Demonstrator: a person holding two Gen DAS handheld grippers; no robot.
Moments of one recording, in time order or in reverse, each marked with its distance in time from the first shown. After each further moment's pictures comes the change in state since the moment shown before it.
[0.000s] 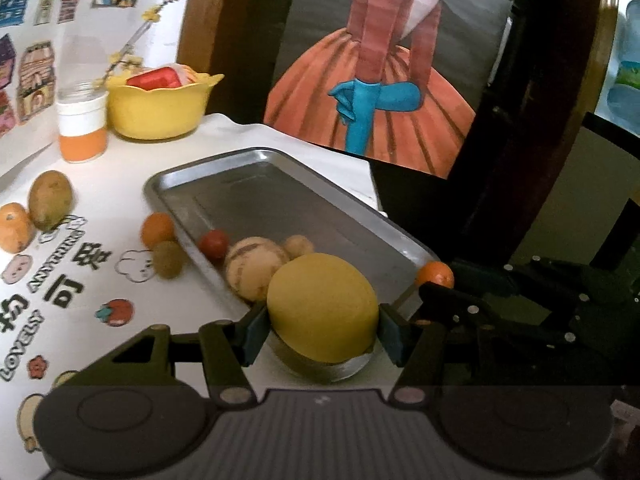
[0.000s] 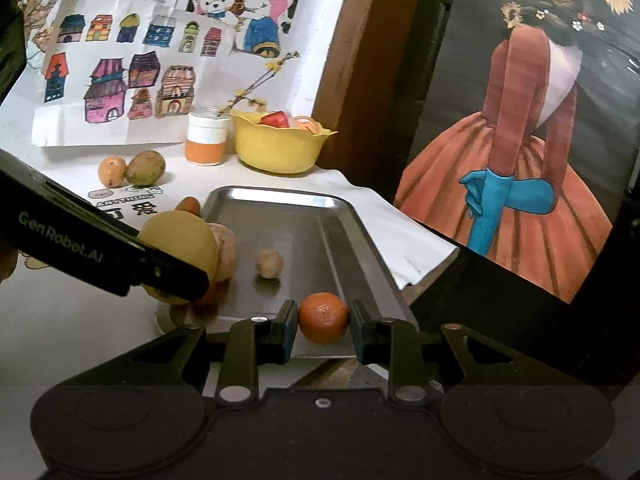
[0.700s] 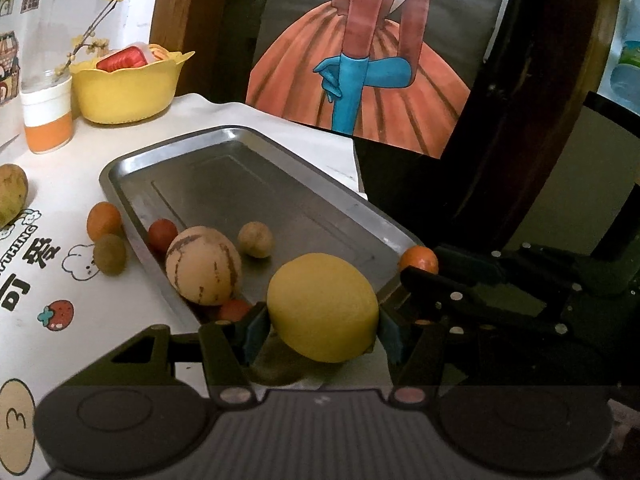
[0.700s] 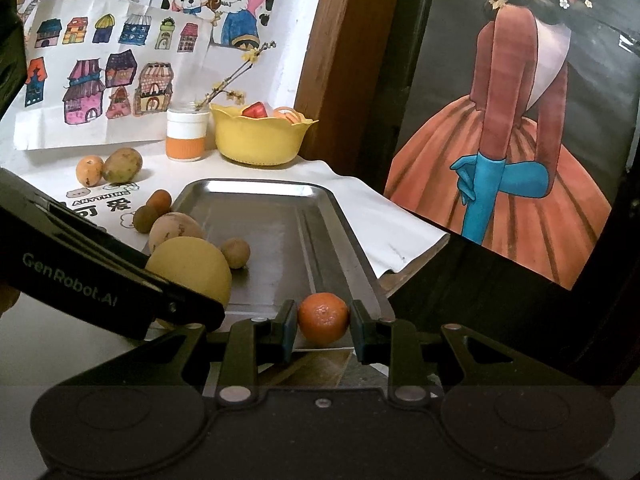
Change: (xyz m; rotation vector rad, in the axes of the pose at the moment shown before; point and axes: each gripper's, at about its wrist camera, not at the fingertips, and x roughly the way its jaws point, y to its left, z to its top) left arm 0.039 -0.023 0.003 0.007 0.058 -0.009; right arm 0.023 -0.022 -0.011 0.042 0.016 0.004
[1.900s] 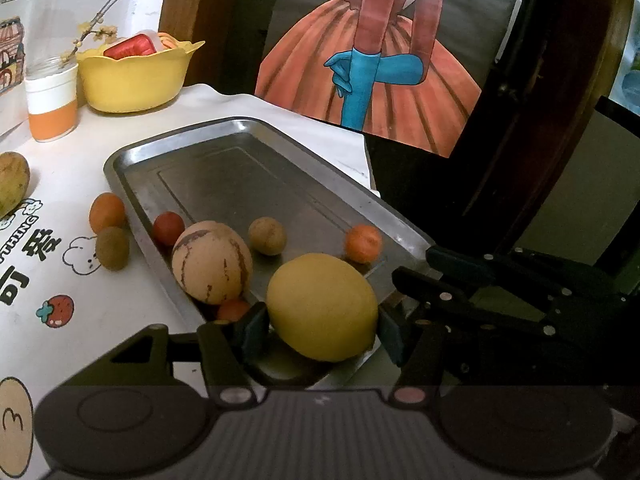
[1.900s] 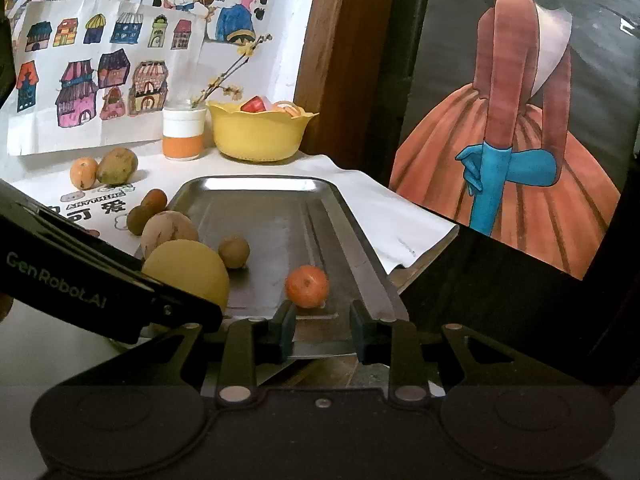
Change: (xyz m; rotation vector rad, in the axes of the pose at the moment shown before) left arm 0.008 0.008 0.003 -0.029 0.016 0.008; right arm 0.016 0.000 -0.001 0.032 0.003 0.010
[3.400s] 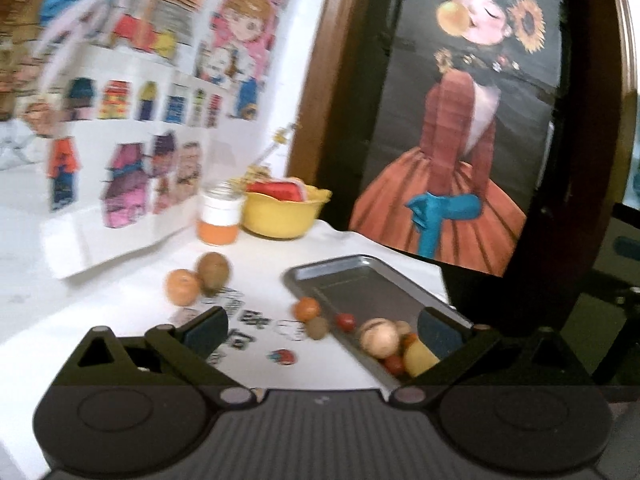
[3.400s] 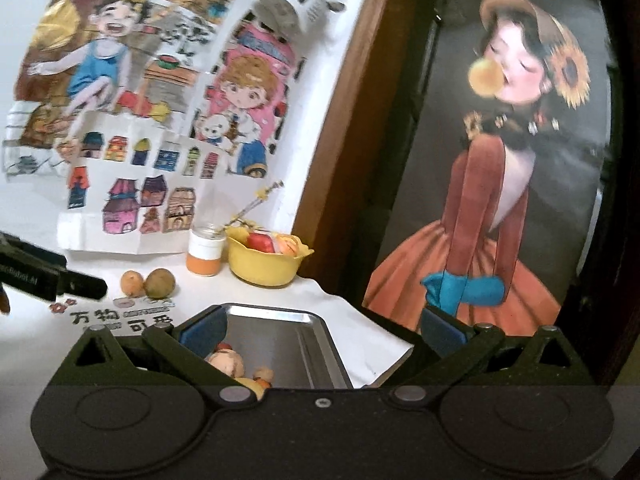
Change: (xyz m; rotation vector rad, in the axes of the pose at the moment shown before) left arm -0.202 0.068 -0.042 -0.066 -0.400 0.213; right arm -0.190 0.045 0.079 -0.123 -0.256 -0.083
